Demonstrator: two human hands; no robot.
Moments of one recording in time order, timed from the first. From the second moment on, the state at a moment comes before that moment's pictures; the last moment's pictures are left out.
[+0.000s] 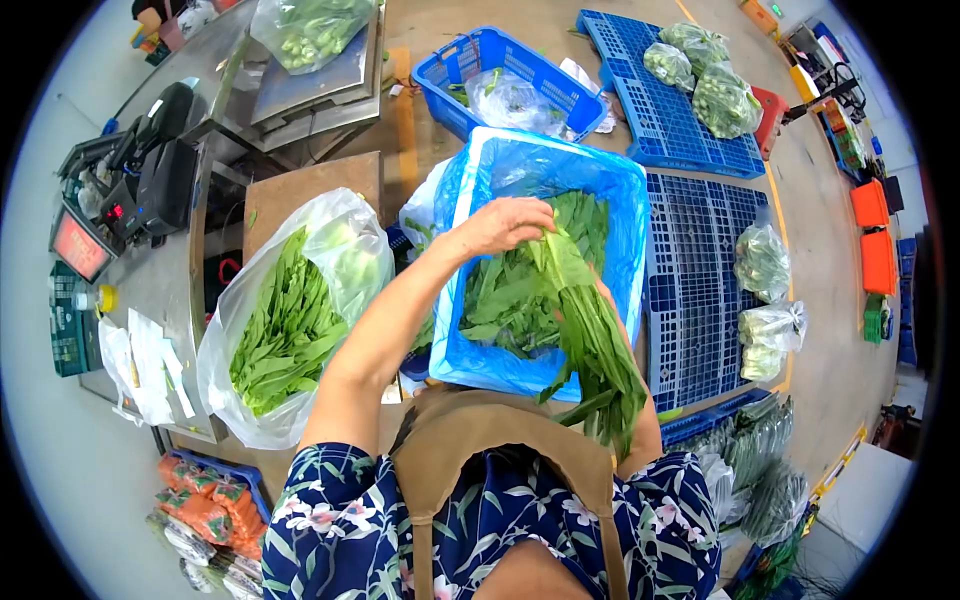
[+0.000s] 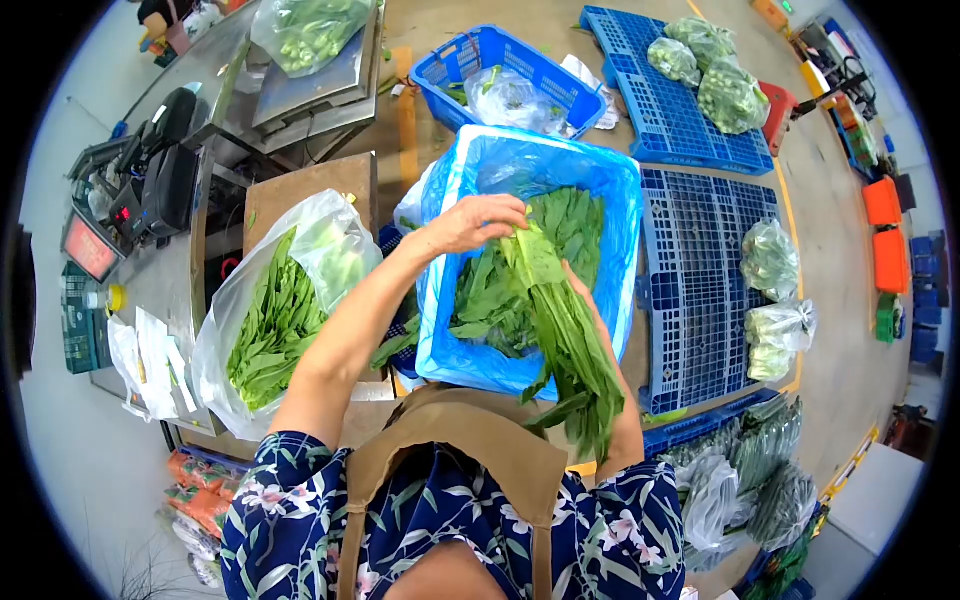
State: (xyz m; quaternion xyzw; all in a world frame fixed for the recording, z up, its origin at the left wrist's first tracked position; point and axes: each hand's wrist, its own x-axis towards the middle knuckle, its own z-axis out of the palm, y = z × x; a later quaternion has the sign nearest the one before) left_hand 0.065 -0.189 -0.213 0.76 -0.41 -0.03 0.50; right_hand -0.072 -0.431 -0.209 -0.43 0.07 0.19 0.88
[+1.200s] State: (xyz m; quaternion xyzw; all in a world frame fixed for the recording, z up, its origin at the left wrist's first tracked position) left_hand 0.043 -0.195 -0.180 0.82 -0.38 0.00 0.44; right_hand -0.069 -0.411 -0.190 -0.28 0.13 0.35 0.88
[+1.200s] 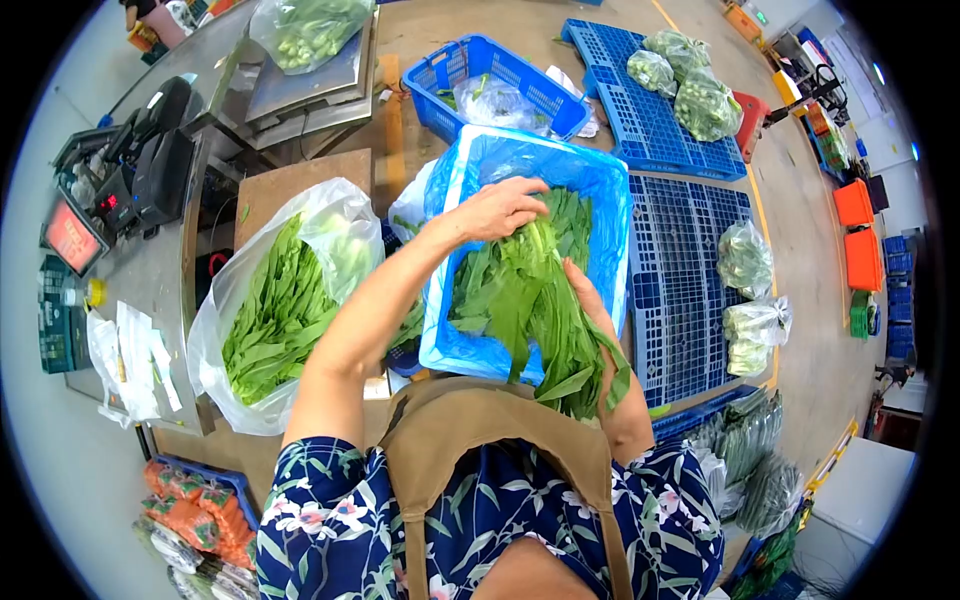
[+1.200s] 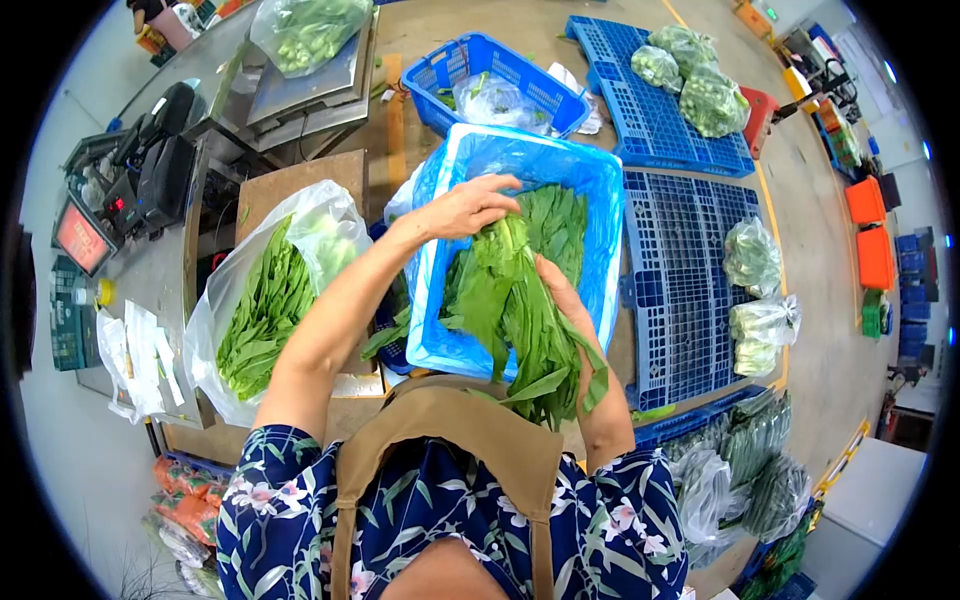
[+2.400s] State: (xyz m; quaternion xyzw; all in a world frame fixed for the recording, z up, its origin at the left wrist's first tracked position) left_hand -0.004 -0.234 -0.216 0.73 0.00 -0.20 0.65; right_hand -0.022 -0.444 -0.210 -0.30 0.05 0.28 0.91
